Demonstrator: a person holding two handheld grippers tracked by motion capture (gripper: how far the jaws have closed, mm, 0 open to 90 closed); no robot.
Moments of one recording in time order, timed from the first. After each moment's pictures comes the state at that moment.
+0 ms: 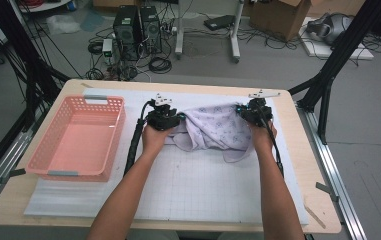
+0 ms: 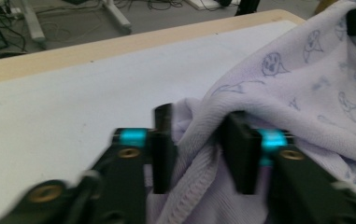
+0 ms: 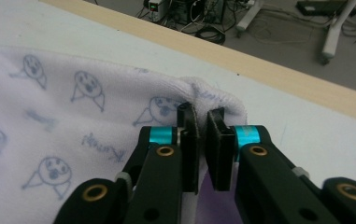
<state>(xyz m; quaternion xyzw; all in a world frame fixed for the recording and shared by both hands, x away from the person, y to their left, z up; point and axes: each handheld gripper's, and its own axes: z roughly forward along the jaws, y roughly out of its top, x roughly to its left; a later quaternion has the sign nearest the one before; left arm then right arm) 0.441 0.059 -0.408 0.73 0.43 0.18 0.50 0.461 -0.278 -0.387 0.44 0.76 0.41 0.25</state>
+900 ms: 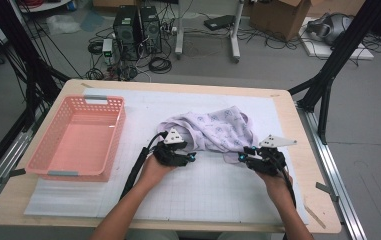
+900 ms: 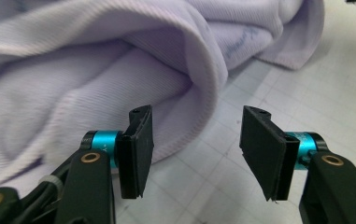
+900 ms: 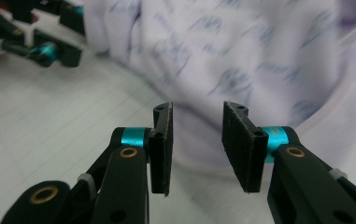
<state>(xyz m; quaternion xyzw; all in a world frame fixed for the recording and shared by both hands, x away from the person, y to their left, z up) 0.362 0.033 -0.449 0.83 0.28 0.13 0.46 0.318 -0.294 -0.416 0.39 0.79 0.43 0.17</state>
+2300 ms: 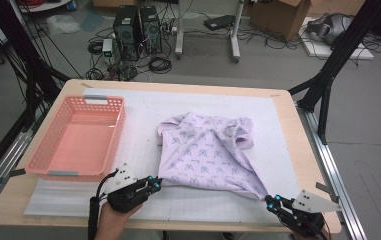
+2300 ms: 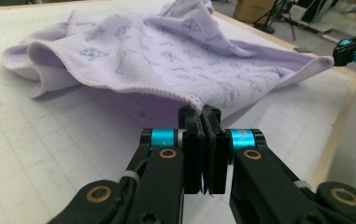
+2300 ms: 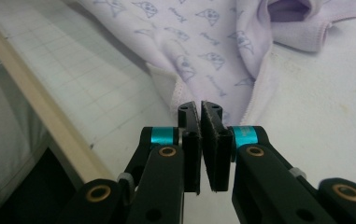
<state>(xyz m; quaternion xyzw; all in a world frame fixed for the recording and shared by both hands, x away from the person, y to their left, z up) 0.216 0.129 -0.414 0.75 0.33 0.12 0.55 0.170 -0.345 -0.417 0.34 0.81 0.43 0.20</state>
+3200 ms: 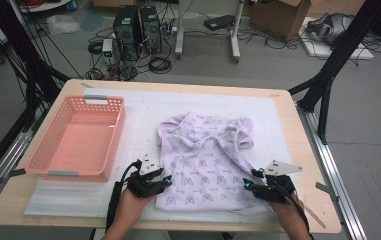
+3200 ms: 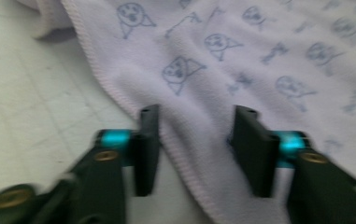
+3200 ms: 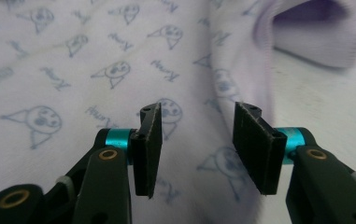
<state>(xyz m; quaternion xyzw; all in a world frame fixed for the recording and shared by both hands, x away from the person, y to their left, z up) 0.268 0.090 -0.451 0.81 0.39 0.16 0.41 0.257 -0.304 -0.432 0.36 0.83 0.39 0.18</state>
